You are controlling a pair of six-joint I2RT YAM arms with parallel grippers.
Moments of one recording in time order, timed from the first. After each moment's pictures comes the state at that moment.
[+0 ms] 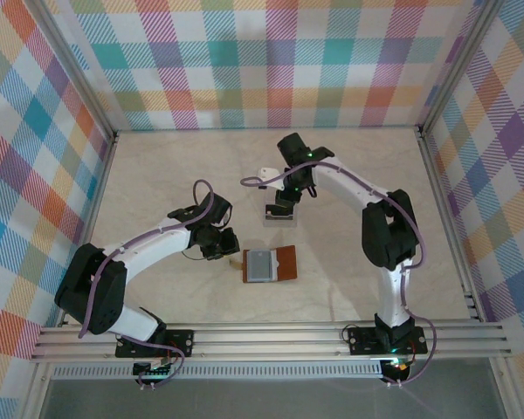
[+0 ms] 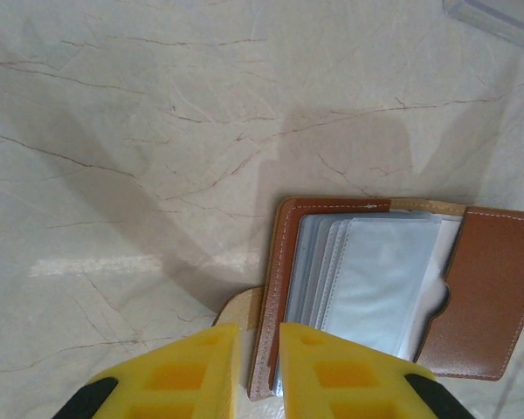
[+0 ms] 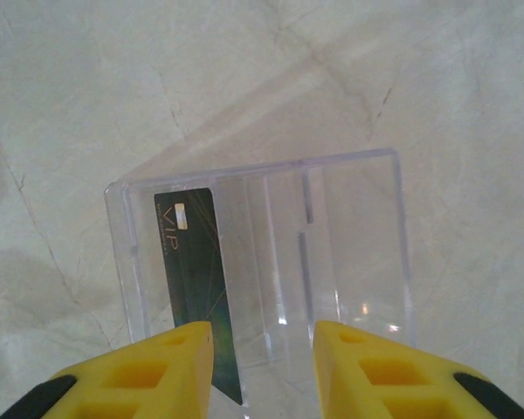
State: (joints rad) left arm -0.55 1.46 0.89 -0.63 0.22 -0.79; right arm 0.55 2.02 1.71 -0.83 -0.16 -0.89
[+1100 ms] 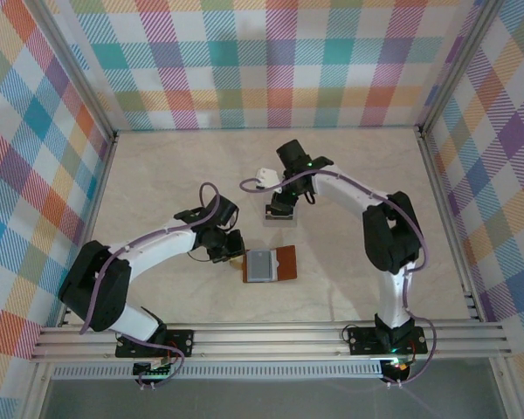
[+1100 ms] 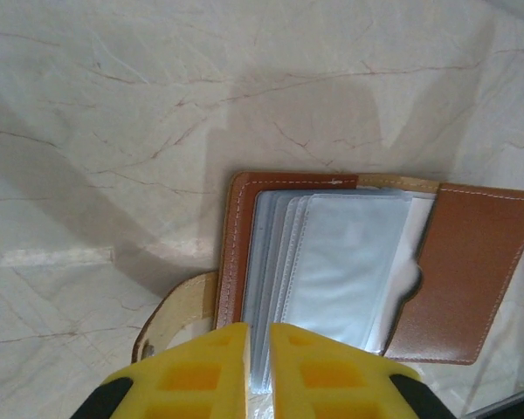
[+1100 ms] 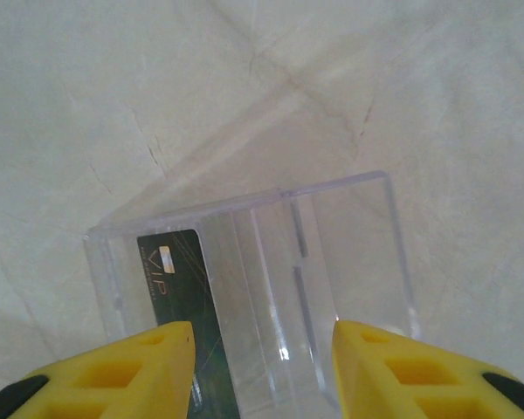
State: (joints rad) left arm -0.61 1.50 0.89 -0.60 0.25 -0.84; right arm 0.58 1.96 1.58 -0.66 -0.16 -0.76
